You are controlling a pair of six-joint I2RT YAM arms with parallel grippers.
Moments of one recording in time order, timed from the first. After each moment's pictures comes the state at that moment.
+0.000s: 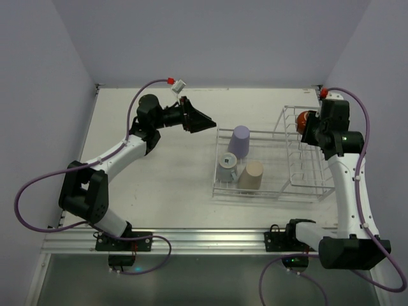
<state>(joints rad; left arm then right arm) -0.41 1.56 1.08 0.54 0.92 -0.77 -0.04 1.13 1.33 -0.95 0.19 0.13</state>
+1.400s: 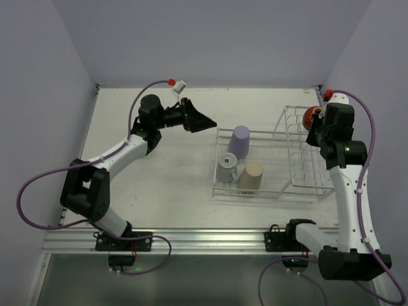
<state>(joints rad) -0.41 1.57 1.08 0.53 0.91 -0.78 -0.04 1.05 1.28 -0.87 0.19 0.12</state>
